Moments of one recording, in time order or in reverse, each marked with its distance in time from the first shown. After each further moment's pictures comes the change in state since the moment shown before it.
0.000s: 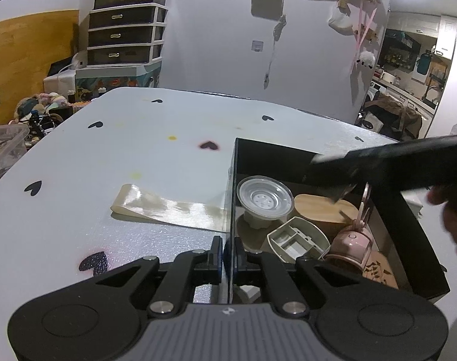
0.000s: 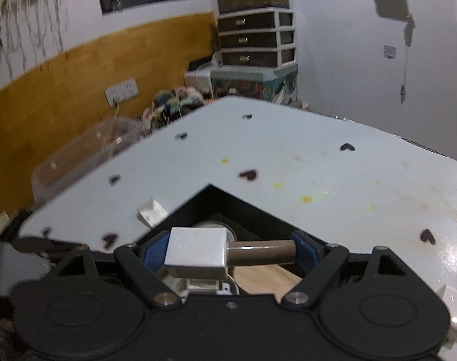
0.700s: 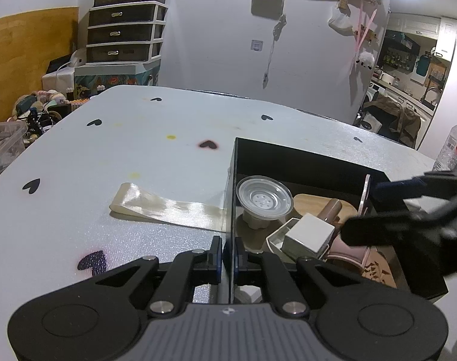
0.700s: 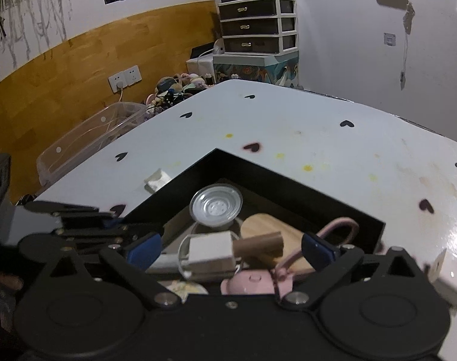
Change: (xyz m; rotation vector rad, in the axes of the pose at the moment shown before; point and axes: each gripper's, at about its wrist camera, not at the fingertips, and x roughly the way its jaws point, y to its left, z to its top) left arm 0.001 0.002 0.000 -0.008 0.006 -0.009; right arm -0.026 0.008 -0.032 0.027 0.032 0.011
